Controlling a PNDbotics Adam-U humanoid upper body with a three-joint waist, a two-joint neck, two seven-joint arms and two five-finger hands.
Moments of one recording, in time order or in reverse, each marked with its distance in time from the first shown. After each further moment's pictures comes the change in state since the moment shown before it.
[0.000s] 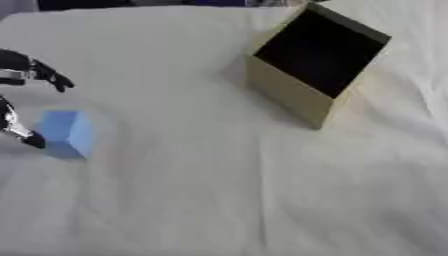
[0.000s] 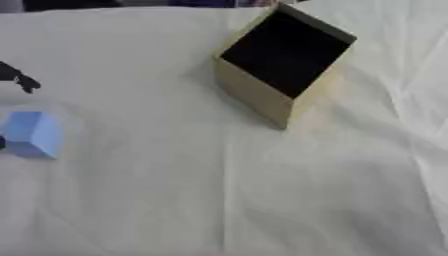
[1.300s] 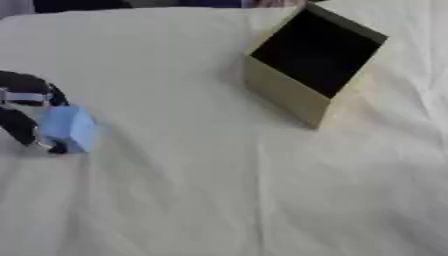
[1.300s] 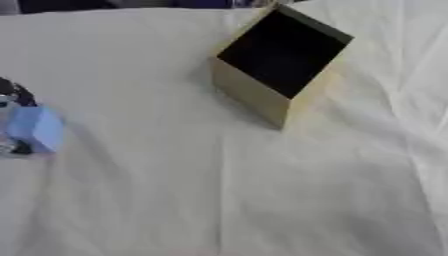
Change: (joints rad) left arm -0.027 -0.058 -0.071 0.060 -0.128 0.035 0.066; right arm -0.001 0.009 0.000 0.000 -0.001 0.001 0.006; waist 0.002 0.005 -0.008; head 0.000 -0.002
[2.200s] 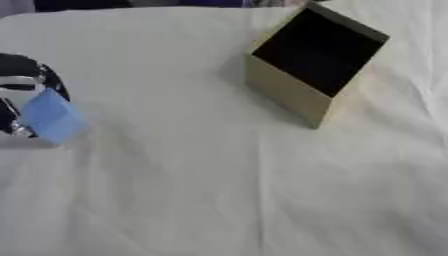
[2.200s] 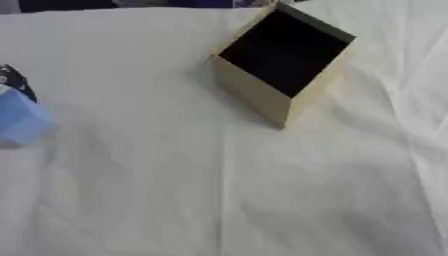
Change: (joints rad) left arm 0.029 0.029 0.106 -0.113 0.062 -0.010 0.010; right arm 0.002 0.001 0.000 0.000 0.000 0.001 0.000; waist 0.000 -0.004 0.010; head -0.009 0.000
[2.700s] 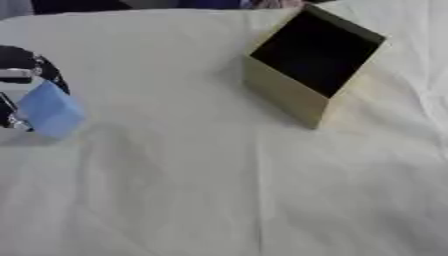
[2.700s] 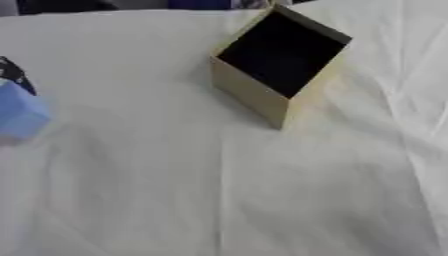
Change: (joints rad) left arm -0.086 -0.027 0.039 -0.064 0.040 -0.013 0.015; right arm 0.004 -0.001 0.000 0.000 -0.003 -0.001 0.000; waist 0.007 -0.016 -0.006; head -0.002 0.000
